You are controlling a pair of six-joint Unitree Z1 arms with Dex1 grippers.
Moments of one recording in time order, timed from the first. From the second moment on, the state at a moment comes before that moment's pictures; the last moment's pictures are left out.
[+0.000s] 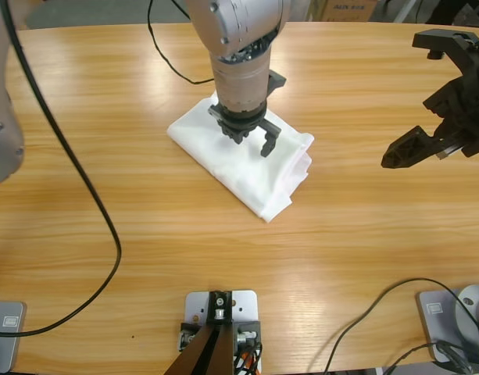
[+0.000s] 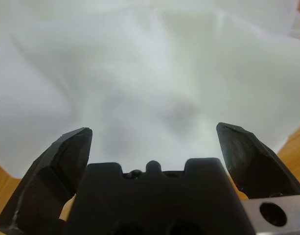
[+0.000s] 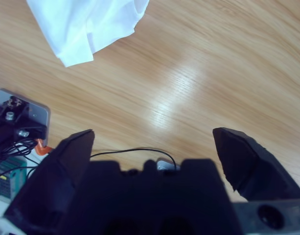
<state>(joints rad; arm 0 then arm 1) -0.92 2.58 -2.63 1.51 0.04 -0.27 0.62 1.58 -1.34 1.19 0.06 0.31</state>
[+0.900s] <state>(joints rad) -0.72 2.62 -2.63 1.51 0.07 -0.29 0.62 1.58 -1.37 1.22 0.07 0.31</state>
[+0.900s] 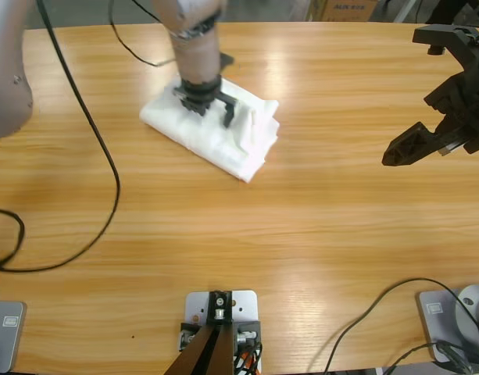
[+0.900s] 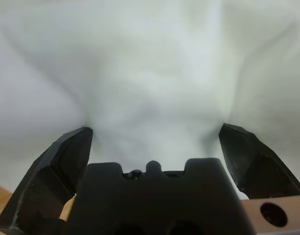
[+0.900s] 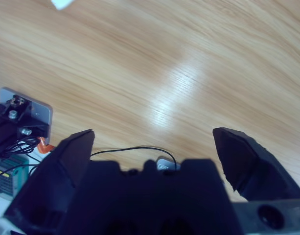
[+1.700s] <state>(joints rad) -0.84 2.48 -2.62 1.51 0.01 -0.29 0.62 1.58 -1.40 1.22 0.07 0.31</state>
